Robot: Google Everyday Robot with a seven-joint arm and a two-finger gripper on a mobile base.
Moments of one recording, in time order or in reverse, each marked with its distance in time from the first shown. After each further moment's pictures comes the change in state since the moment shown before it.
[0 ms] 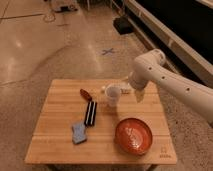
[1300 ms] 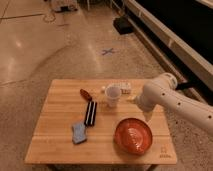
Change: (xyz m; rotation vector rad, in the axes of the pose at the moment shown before) arm -0.039 0.122 0.018 -0.003 -0.048 -0.238
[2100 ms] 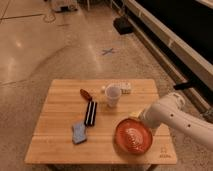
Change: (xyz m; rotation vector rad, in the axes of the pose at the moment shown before) arm -0.018 0.053 0.026 0.006 -0.018 -0.159
